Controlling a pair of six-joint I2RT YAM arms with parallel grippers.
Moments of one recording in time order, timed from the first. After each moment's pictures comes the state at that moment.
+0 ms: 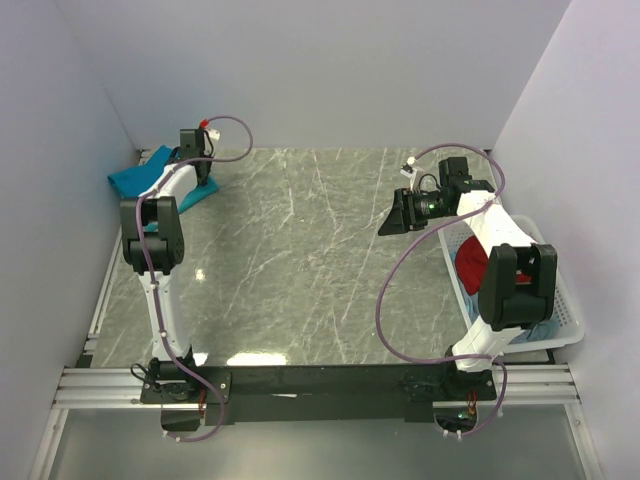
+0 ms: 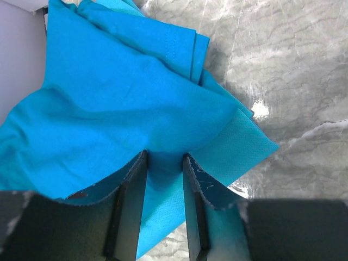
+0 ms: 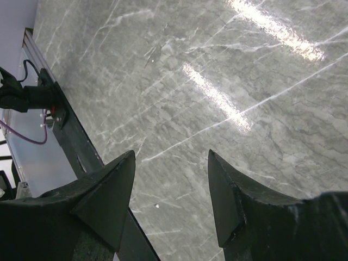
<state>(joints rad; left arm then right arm) 0.01 2.23 1.79 -0.27 -0.27 0.36 0.03 1.67 1.29 -0.75 -0.91 -0.20</state>
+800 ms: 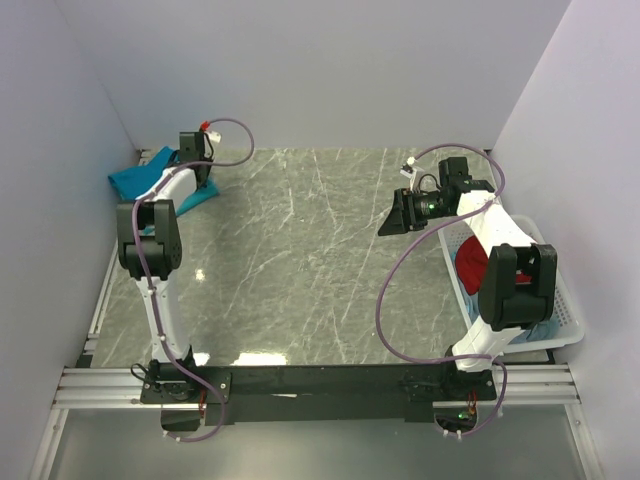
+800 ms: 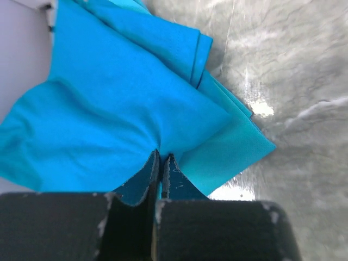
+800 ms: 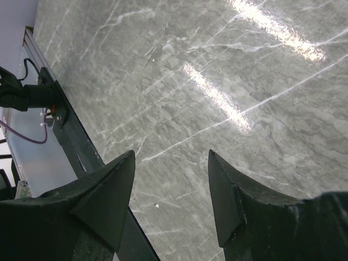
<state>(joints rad) 0.00 2.18 1.69 -0.23 -0.26 0.38 0.03 1.67 1.29 -0.75 -0.91 -0.20</state>
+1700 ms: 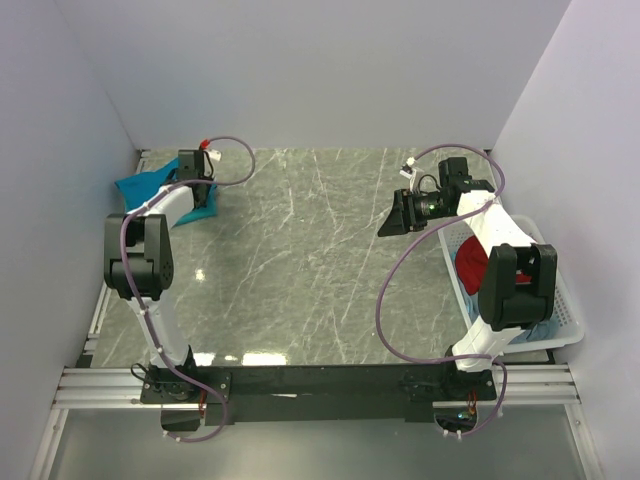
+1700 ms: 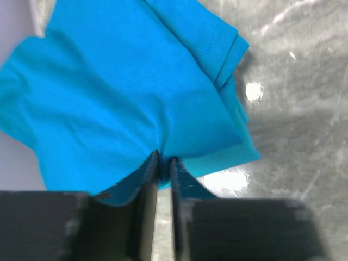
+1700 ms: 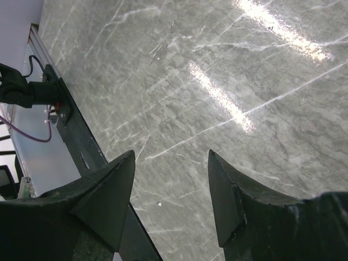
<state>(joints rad) -0.02 1.94 1.37 -0.18 -0.26 0.36 0.03 1.67 1.29 -0.77 -0.93 -0.22</state>
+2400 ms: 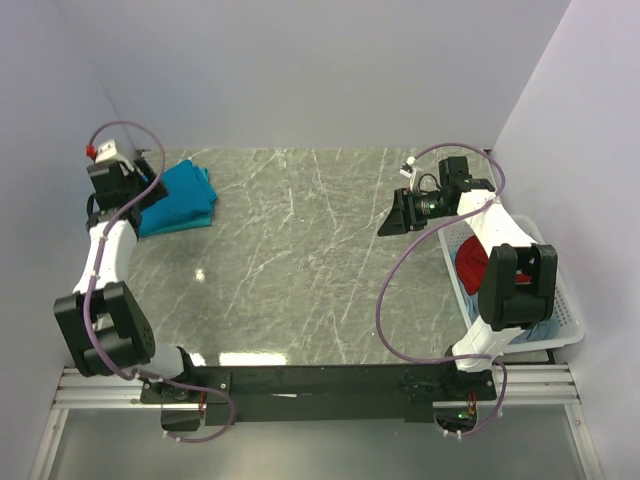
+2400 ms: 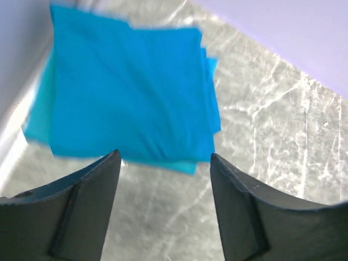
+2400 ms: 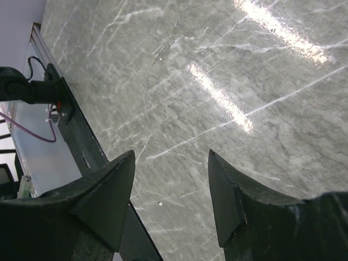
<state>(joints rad) 0.31 1.45 1.12 -0.14 0.10 -0.30 0.03 1.67 1.30 -0.78 -0.94 -0.22</state>
